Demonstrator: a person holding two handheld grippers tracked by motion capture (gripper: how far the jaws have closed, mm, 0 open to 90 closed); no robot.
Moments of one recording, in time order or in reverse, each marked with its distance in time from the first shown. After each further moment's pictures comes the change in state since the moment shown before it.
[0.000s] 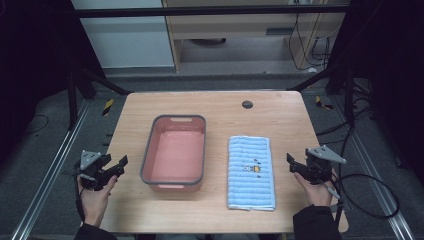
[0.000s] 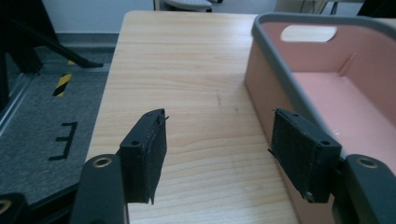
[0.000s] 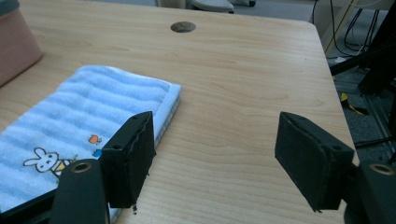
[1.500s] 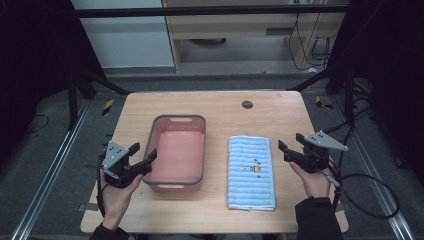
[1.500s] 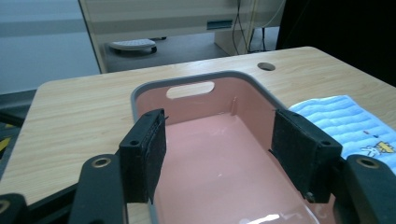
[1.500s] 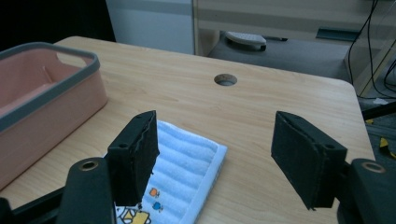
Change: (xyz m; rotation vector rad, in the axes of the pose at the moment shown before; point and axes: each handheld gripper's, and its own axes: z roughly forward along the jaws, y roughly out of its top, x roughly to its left) left arm -0.094 0.043 -0.022 -0.118 -0.186 0.134; right arm 0.024 0.055 -0.017 -0.110 0.134 -0.041
